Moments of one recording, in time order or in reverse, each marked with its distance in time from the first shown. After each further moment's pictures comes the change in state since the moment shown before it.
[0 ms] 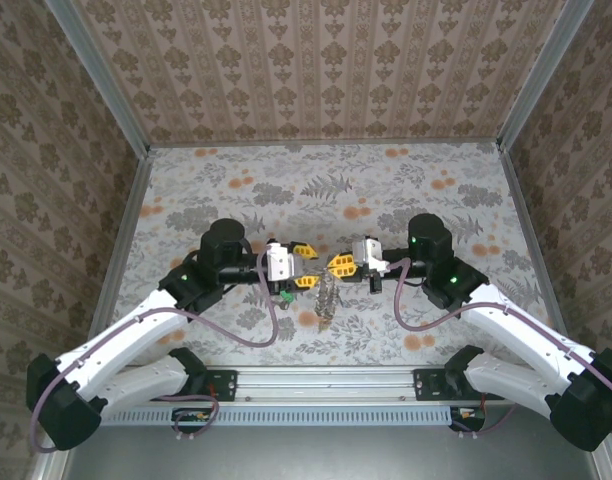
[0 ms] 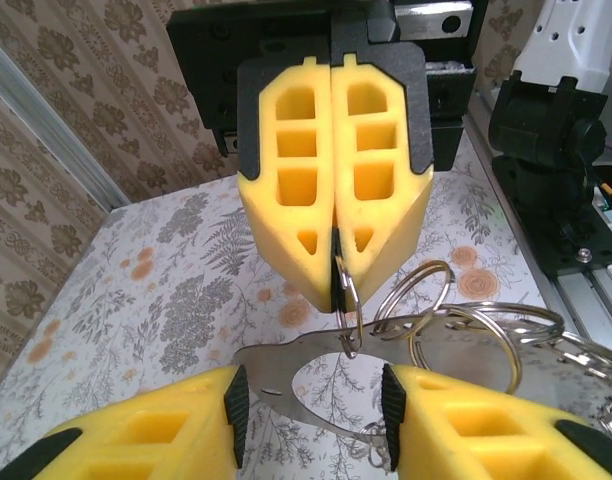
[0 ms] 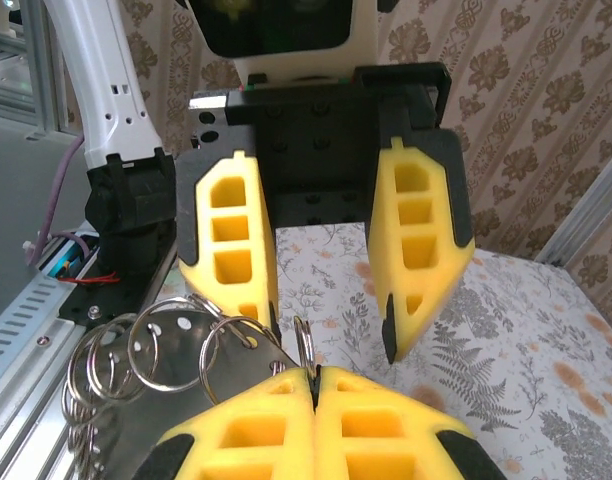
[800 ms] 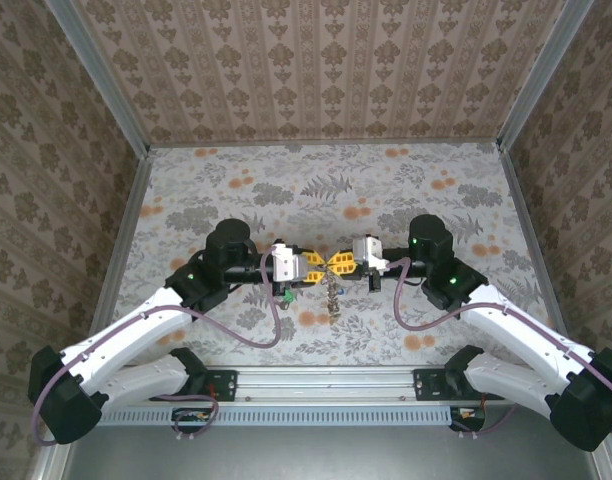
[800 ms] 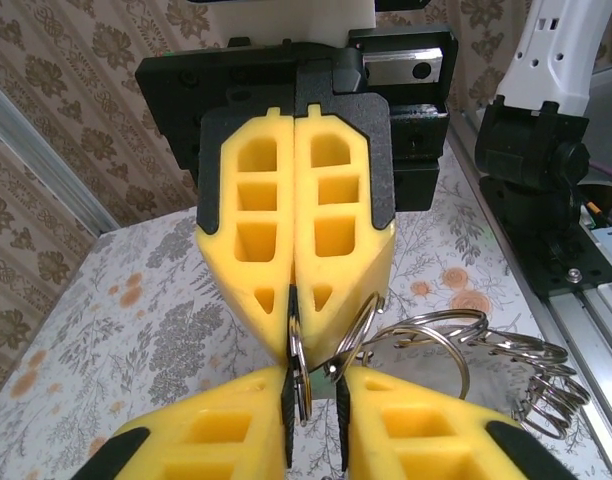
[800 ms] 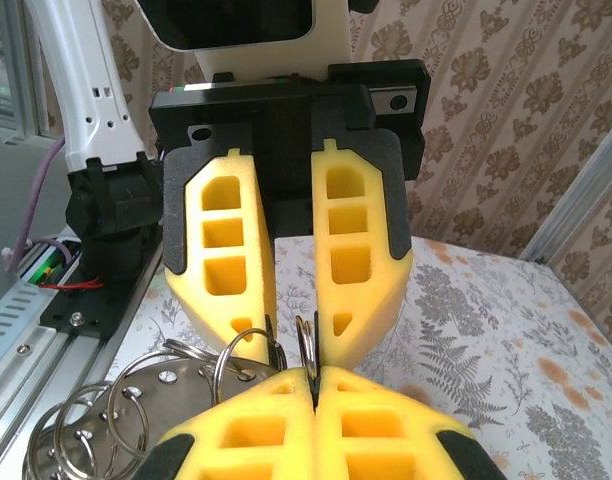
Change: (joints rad) left arm -0.032 0.023 0.000 0.063 0.013 -0.018; right arm 0.000 0.000 -0.015 0.045 0.027 0.026
